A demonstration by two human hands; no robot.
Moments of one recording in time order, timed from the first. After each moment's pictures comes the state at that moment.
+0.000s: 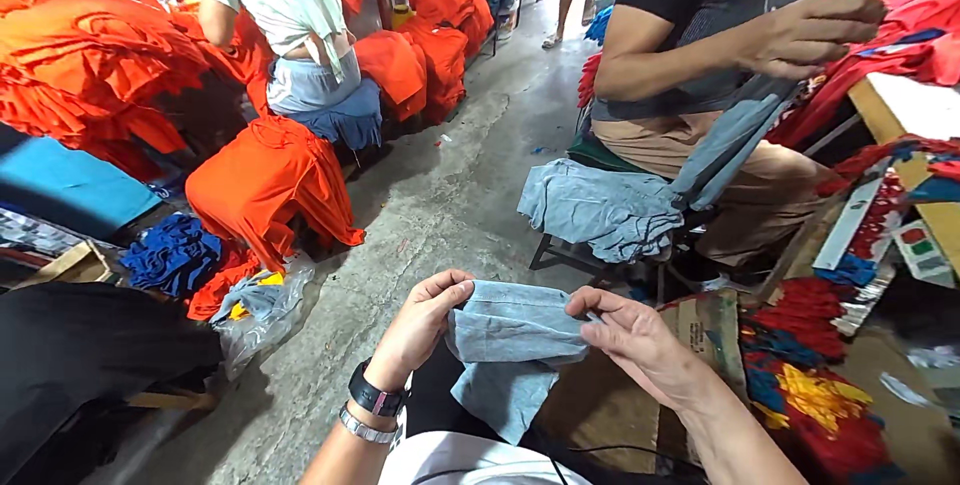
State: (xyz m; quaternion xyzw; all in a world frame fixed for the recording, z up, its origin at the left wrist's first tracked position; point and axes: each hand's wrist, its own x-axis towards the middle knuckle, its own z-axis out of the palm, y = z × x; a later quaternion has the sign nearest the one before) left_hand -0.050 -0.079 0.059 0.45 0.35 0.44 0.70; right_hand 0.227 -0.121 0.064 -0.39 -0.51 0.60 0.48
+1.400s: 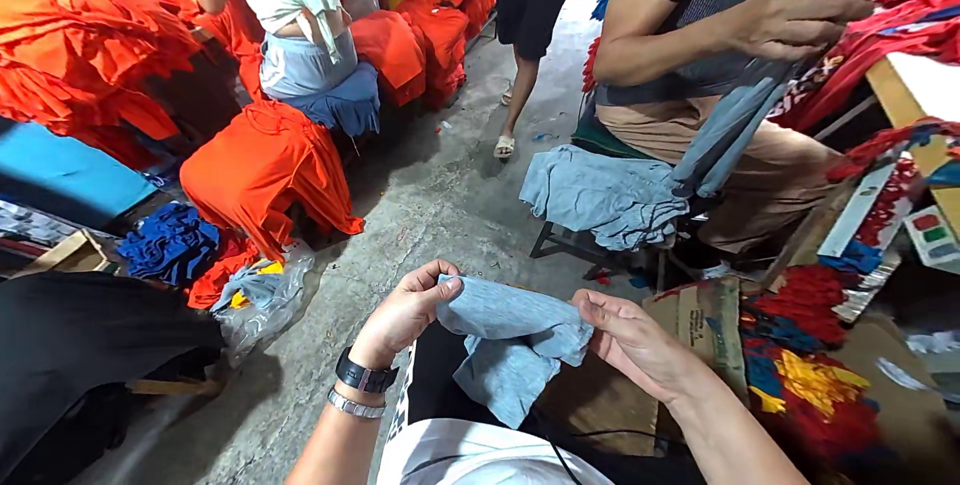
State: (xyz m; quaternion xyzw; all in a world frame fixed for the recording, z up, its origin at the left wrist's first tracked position) left_hand -0.073 -0.070 0.047 0.45 0.36 0.38 0.73; right_hand 0.221 -0.123 0.056 -0.45 -0.39 0.68 0.43
